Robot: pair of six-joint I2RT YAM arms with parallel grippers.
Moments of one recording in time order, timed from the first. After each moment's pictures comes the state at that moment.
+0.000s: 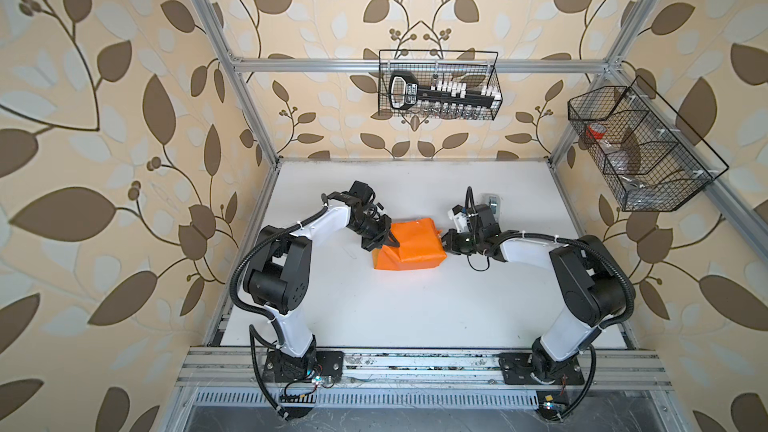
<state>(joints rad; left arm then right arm) -0.33 1.76 1.32 -0.85 0.76 -0.49 0.41 1.73 0.83 0.07 -0.50 0.60</state>
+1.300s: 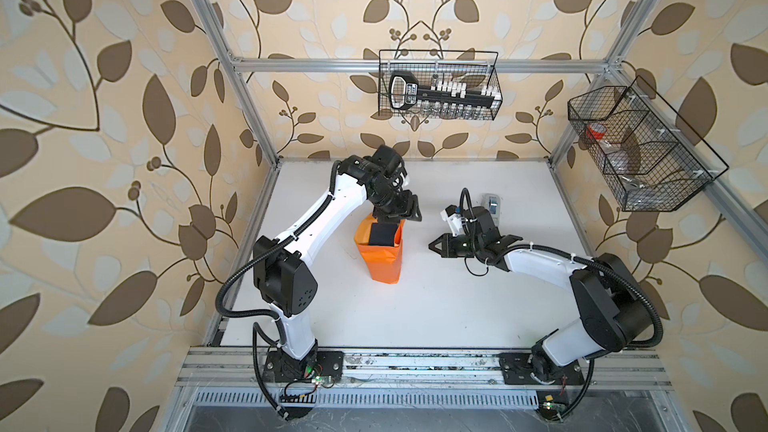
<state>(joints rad) -0.52 1.77 1.90 -1.22 0.39 -0.37 0.48 1.56 0.80 0.00 -0.45 0.54</state>
